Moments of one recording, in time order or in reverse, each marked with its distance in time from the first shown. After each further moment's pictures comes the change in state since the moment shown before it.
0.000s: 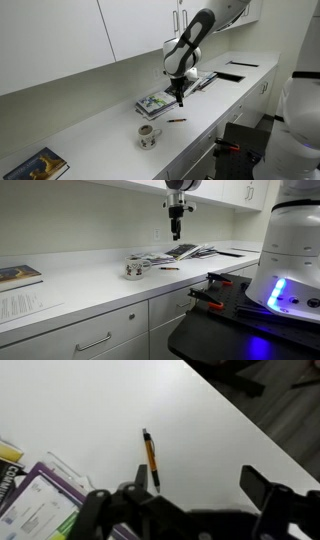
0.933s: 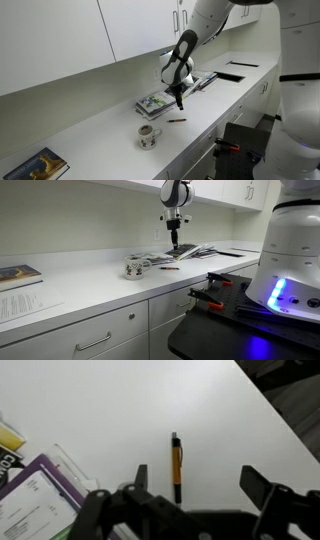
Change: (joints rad) arm -0.075 0.238 0.041 0.137 -0.058 0.068 -0.108
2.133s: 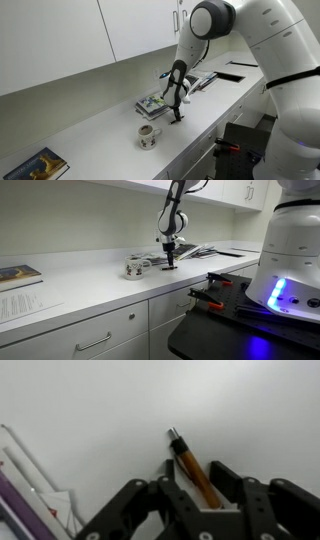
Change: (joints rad) arm -0.082 0.359 0.073 0.150 -0.087 0.230 0.044
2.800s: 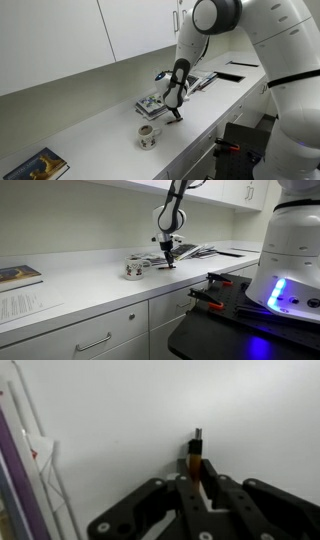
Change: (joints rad) arm 0.020 -0.063 0.032 -0.049 -0.184 -0.043 -0.098
